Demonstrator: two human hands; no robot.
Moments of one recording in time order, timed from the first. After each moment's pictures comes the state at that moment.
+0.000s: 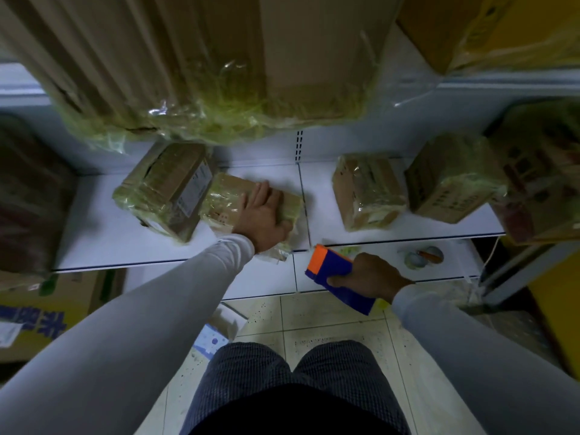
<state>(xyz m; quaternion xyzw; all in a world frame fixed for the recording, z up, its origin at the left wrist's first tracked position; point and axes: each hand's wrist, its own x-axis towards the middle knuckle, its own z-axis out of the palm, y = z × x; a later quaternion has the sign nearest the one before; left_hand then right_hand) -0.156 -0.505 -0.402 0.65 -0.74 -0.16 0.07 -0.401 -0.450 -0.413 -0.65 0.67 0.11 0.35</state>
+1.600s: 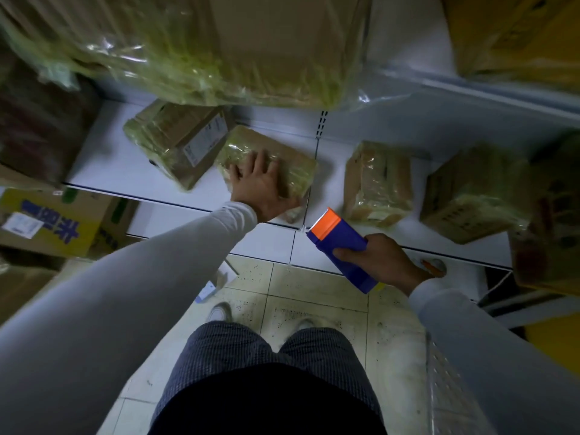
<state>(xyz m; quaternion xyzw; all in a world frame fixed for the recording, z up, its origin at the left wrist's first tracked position) -0.187 -0.505 -0.400 0.77 -0.63 -0.13 0.04 -0.462 -0.489 -0.400 -0.66 0.59 0.01 0.46</state>
